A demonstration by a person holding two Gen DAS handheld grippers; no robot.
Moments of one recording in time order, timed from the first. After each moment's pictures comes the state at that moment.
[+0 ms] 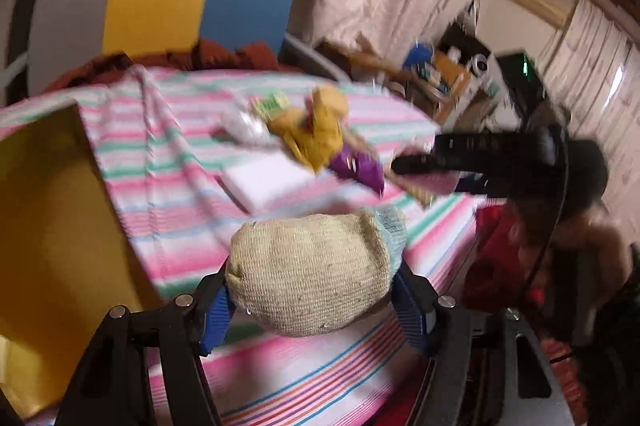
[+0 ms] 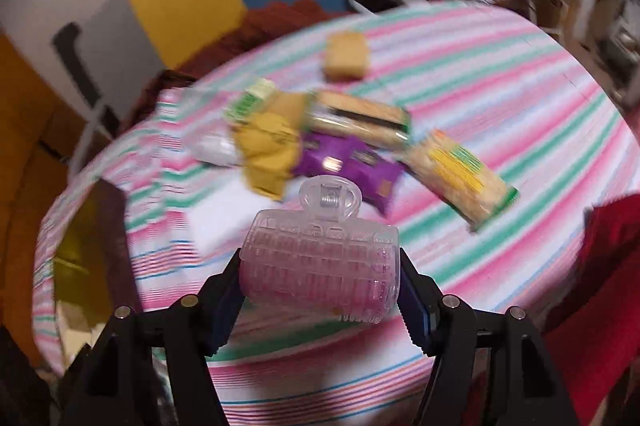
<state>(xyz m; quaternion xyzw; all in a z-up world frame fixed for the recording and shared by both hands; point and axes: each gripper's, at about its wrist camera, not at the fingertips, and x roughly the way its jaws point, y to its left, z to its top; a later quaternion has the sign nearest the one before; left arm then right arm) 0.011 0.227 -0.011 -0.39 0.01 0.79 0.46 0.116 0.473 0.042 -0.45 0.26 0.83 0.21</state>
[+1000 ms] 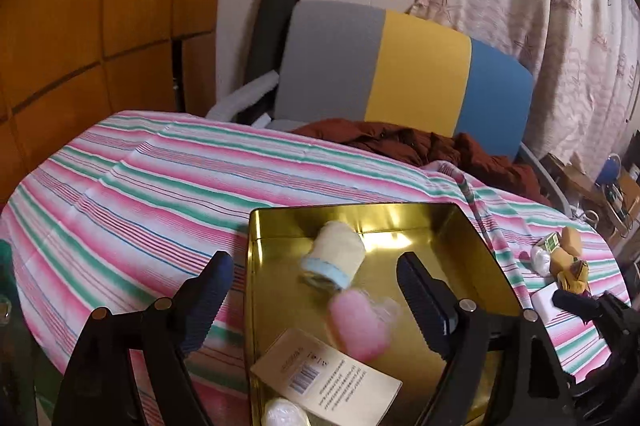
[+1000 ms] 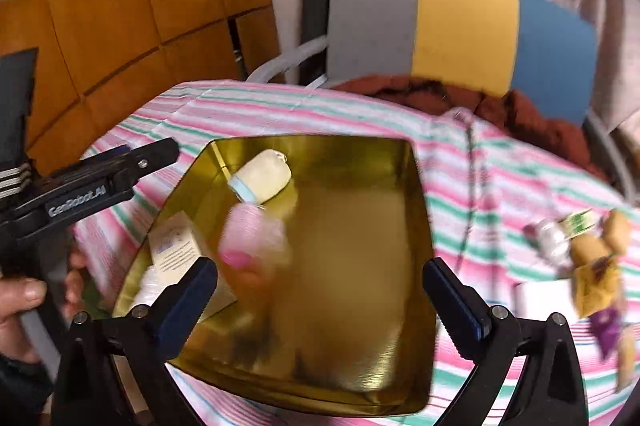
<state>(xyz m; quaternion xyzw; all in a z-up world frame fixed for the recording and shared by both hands) -0.100 -0.007 0.023 -0.33 -0.04 0.94 0.10 -0.040 0.180 0.031 -0.39 0.01 0.92 -0.06</state>
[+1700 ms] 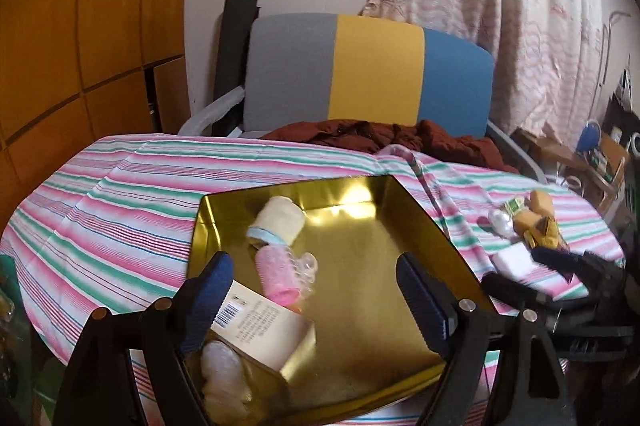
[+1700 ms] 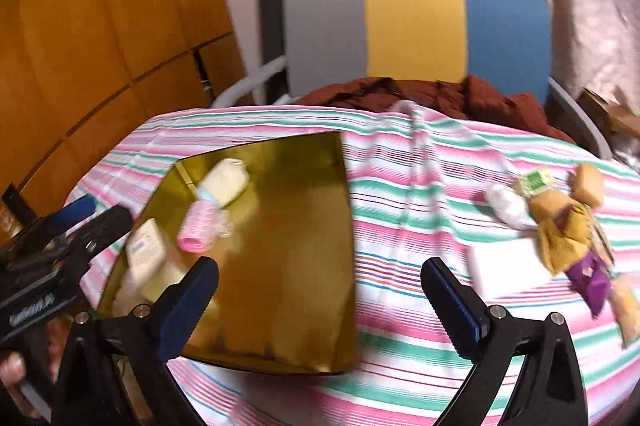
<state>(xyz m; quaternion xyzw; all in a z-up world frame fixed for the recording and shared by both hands) -0.033 0.047 0.029 -0.31 0.02 0.94 0.14 -0.001 0.249 0.026 -0.37 0.07 0.93 -0.01</state>
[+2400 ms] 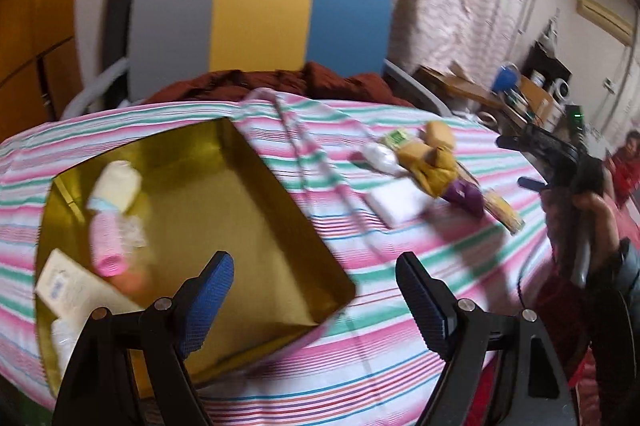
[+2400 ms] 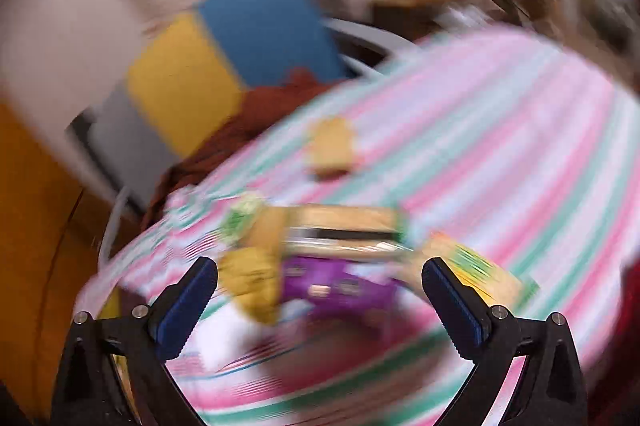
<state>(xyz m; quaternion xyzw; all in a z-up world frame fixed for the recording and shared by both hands) -0.003 0.162 0.010 -0.38 0.04 0.87 0.32 0.075 0.562 0.007 -0.31 0.37 0.84 0.24</state>
